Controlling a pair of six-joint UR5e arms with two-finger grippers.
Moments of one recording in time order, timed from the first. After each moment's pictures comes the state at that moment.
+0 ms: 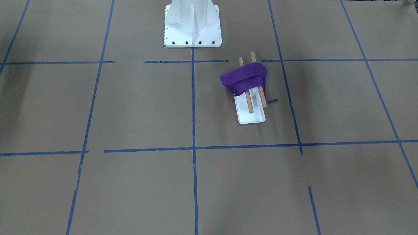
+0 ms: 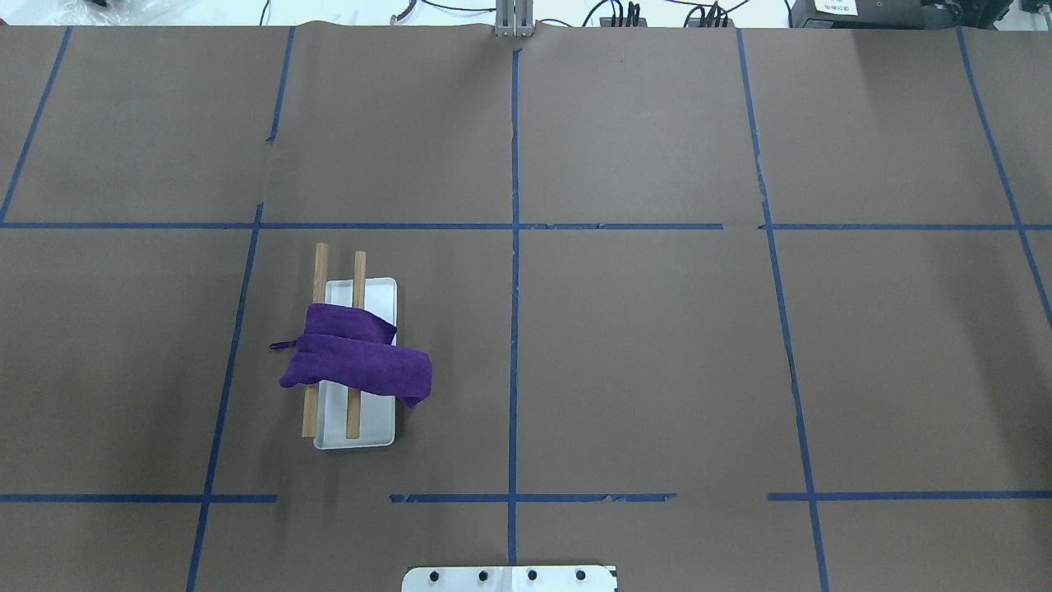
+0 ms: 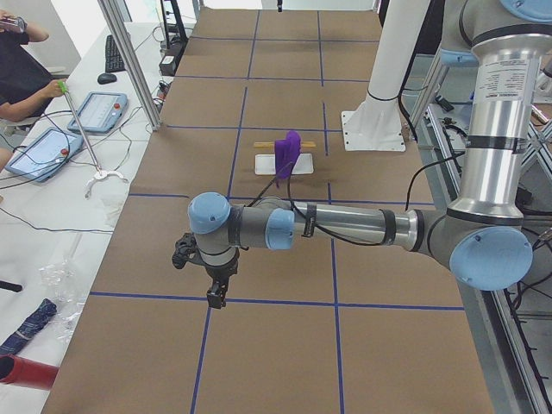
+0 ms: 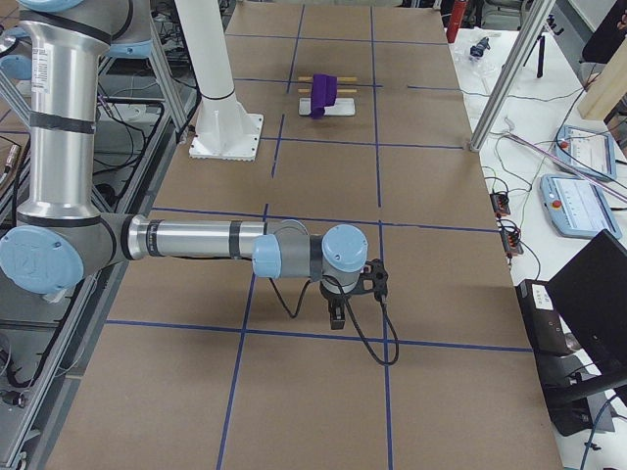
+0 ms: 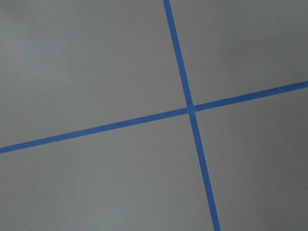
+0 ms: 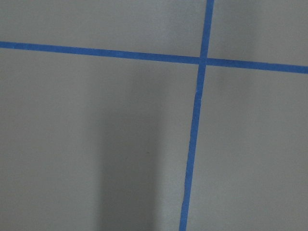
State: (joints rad) left arm -1.56 -1.62 -1.59 -1.52 -2.28 0.15; right arm 1.53 -1.69 1.70 -1.55 2.44 -0.04
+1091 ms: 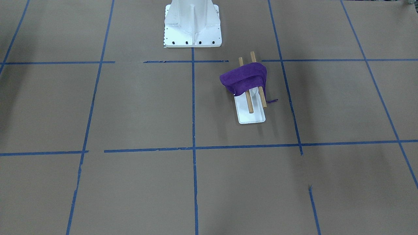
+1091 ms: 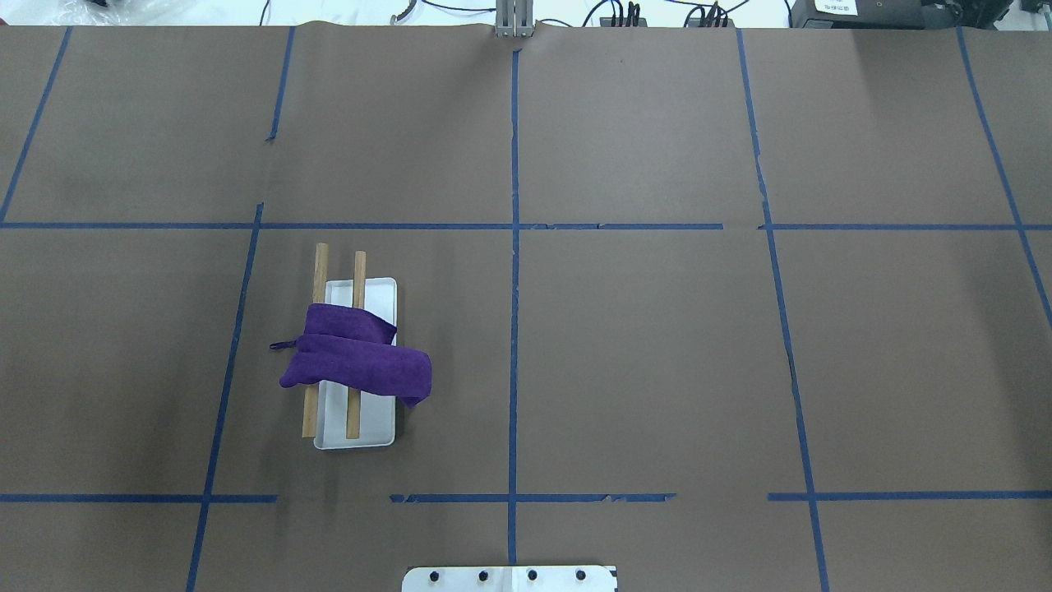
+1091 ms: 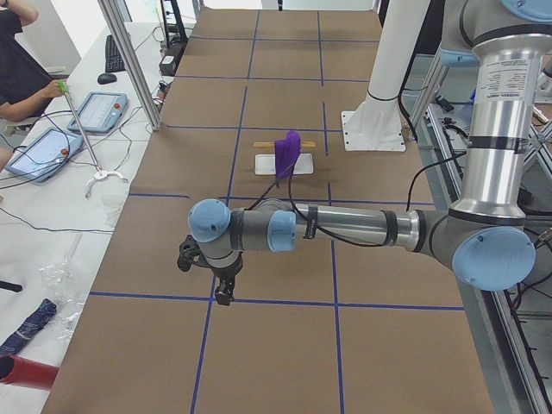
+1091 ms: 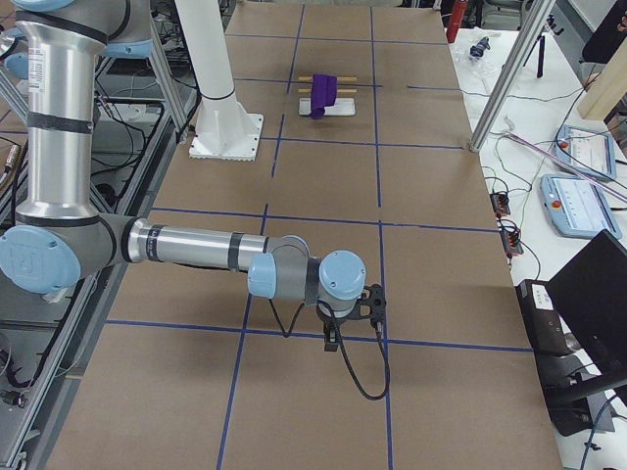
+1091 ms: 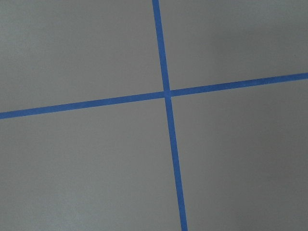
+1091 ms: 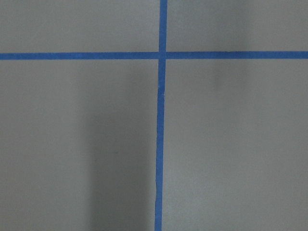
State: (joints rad) left arm -1.56 -1.61 -1.59 -1.49 -2.37 0.14; right arm 1.59 -1.68 1.63 -1.55 2.44 -0.03
